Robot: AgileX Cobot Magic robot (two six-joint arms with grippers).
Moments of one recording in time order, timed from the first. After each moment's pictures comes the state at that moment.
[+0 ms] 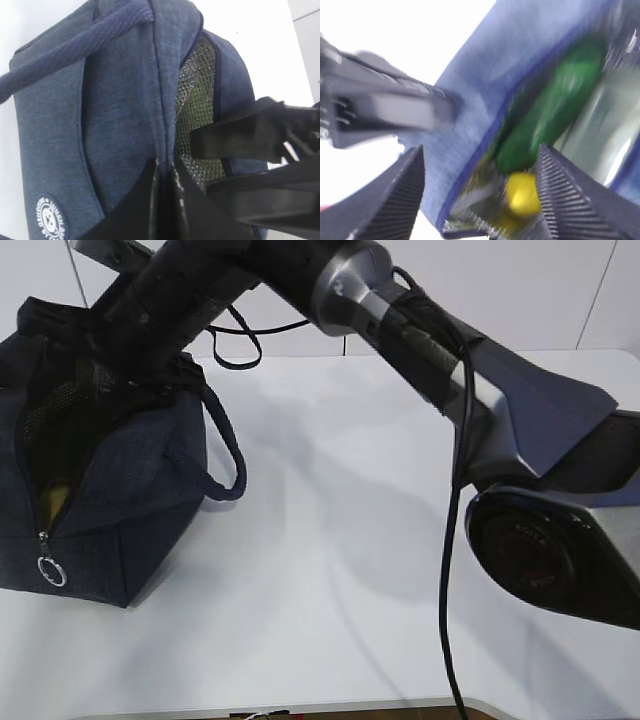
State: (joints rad) left arm 0.25 1.60 -1.18 -1.00 1.10 0.70; right arm 0.67 2.58 -2.79 0.60 1.22 0.16
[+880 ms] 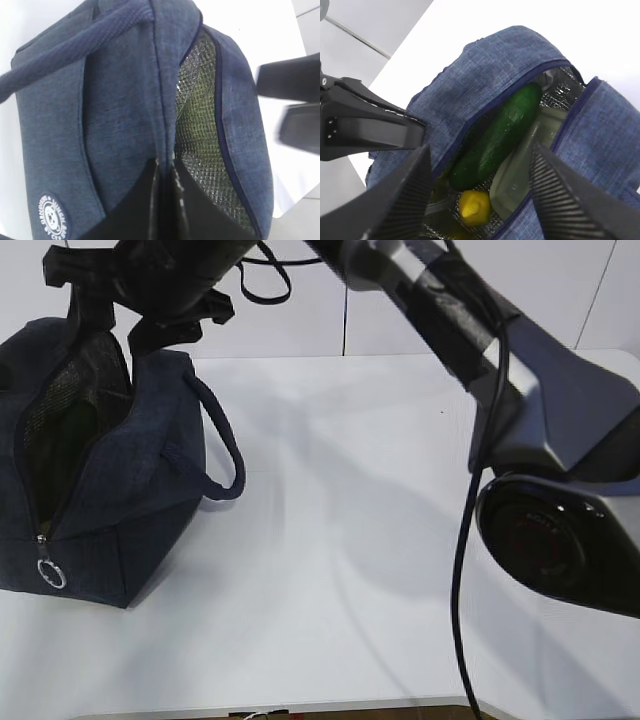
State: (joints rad) left arm 0.25 1.60 -1.18 -0.98 1.10 0.70; right arm 0.65 2.56 -2.94 0.41 1.26 0.12
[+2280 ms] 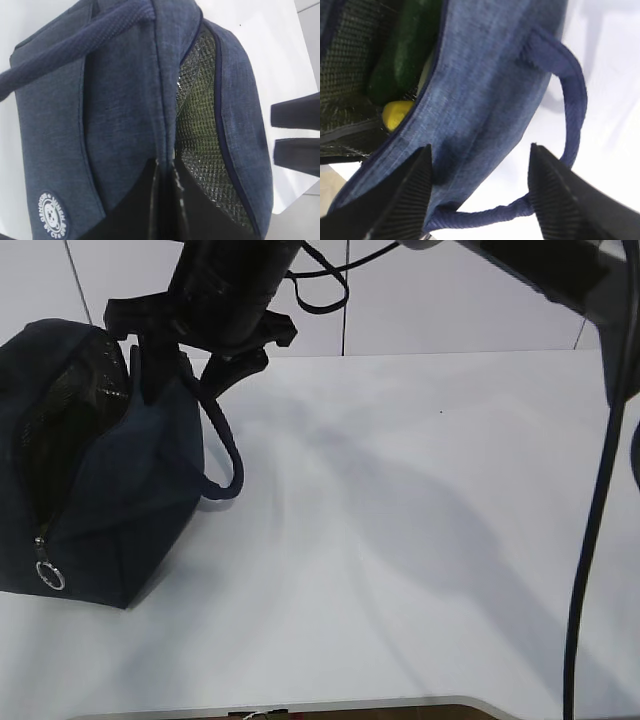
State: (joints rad) left arm 0.25 1.60 -1.18 -0.98 1.10 0.70; right arm 0.65 2.28 -2.39 0.28 1.26 0.09
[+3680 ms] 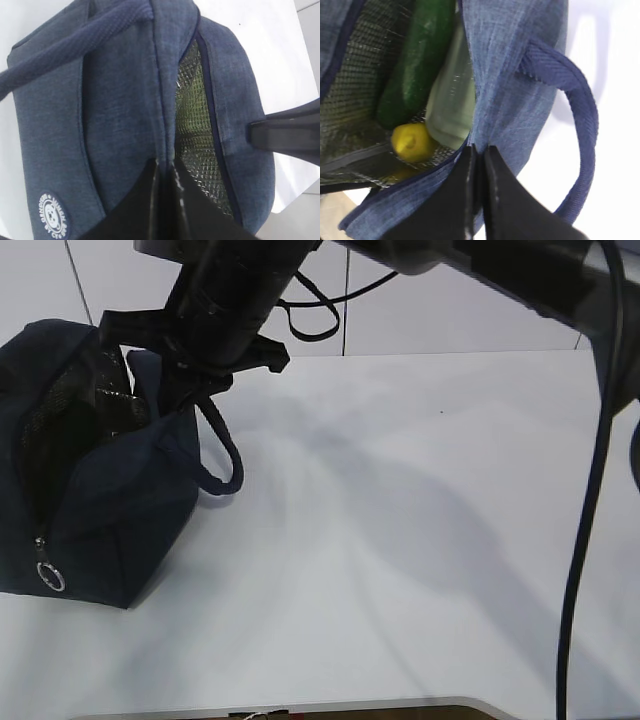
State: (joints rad) left arm 0.25 1.60 -1.18 -0.98 1.11 0.70; right arm 0.65 2.28 -2.31 0.32 1.16 0.16
